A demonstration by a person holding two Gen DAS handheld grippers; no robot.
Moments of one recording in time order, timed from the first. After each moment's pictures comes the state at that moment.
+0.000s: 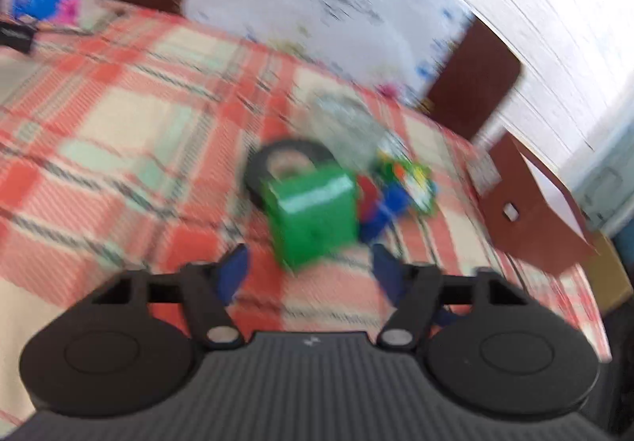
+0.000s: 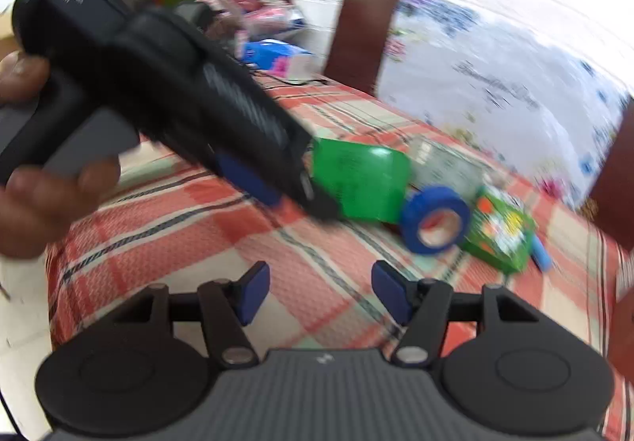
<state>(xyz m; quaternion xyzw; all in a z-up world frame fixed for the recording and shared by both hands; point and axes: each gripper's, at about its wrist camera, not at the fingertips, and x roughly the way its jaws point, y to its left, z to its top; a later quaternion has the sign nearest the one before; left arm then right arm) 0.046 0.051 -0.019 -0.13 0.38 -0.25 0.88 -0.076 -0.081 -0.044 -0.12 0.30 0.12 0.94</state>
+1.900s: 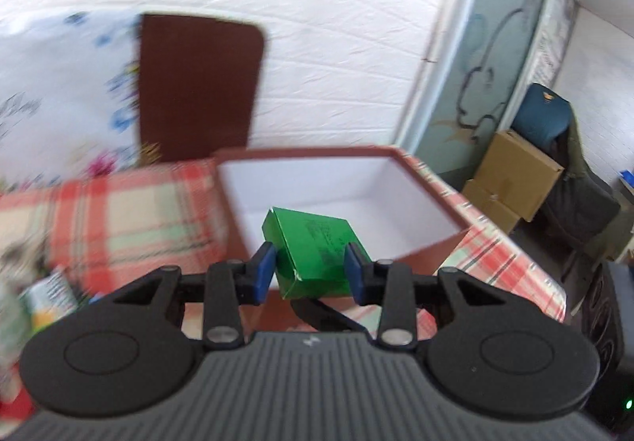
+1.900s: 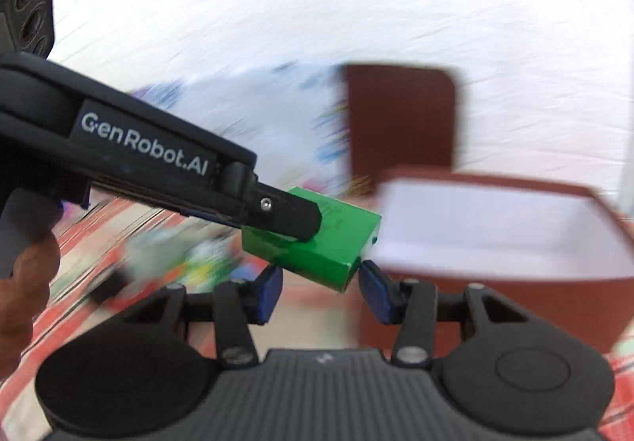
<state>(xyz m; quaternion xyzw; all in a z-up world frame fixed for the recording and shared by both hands) -0.012 -0.277 0.072 0.03 0.29 -0.50 0.82 -0.106 -0.318 0.032 0.05 0.19 -0.15 0.97</state>
